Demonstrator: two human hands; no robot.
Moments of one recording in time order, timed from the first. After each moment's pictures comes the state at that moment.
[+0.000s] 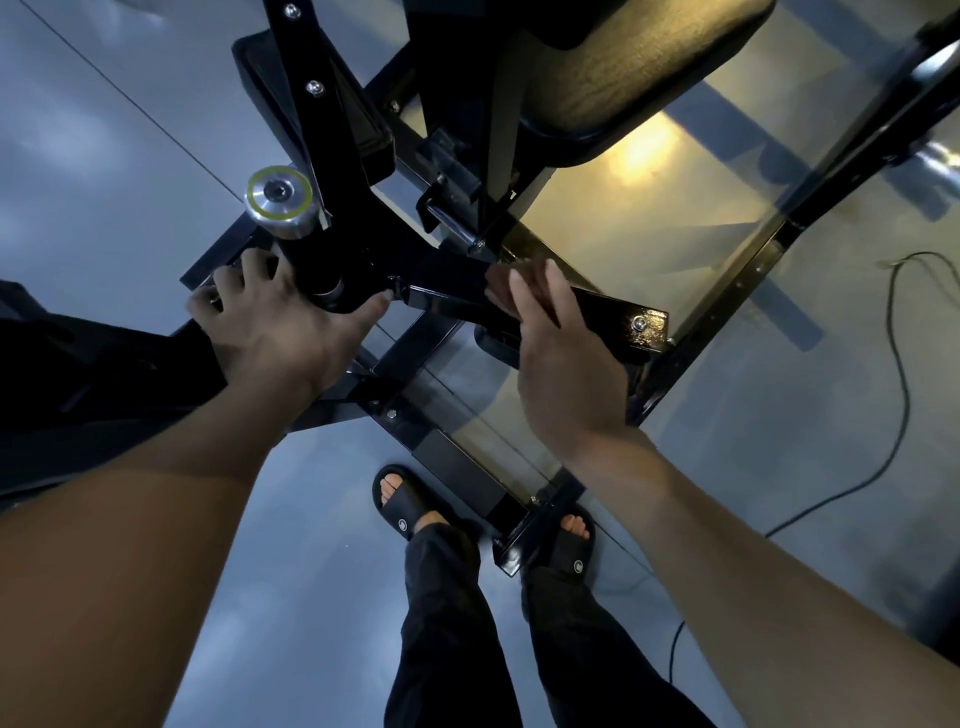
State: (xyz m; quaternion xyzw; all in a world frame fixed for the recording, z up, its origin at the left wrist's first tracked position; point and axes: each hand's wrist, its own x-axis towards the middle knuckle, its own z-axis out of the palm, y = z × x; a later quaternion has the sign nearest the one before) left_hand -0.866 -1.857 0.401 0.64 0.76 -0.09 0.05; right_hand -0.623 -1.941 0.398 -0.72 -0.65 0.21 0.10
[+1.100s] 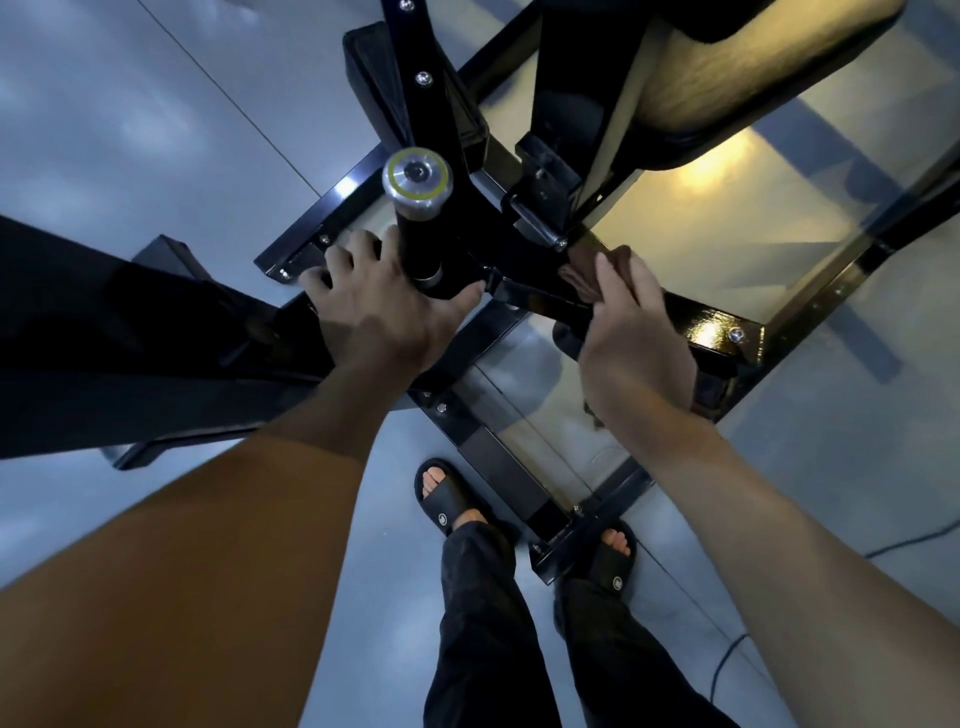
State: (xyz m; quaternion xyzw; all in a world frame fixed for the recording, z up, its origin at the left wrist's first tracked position) left_hand -0.865 -1.856 0.401 0.65 0.76 -0.07 0.07; right_hand -0.658 -1.914 0.411 -0.79 -0.54 0.26 0.09
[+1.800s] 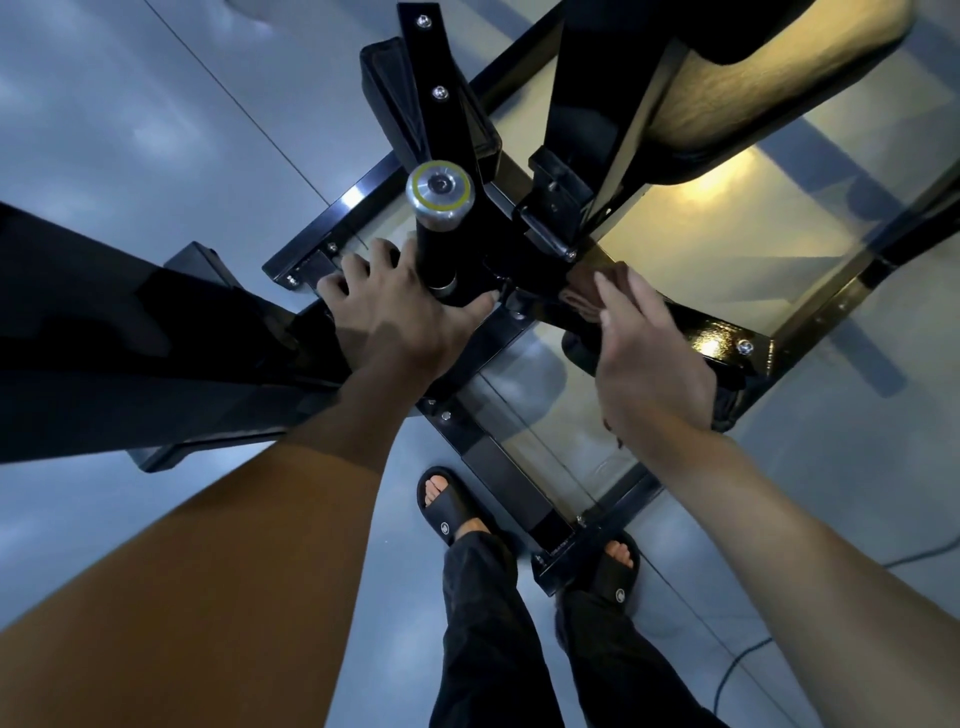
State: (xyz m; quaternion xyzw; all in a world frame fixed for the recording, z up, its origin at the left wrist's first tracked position) left_hand -0.867 -1.856 0.398 0.64 0.76 -0.04 0.08; right_hand -0.656 -1.921 0.410 -0.76 -0.60 0.23 0.11
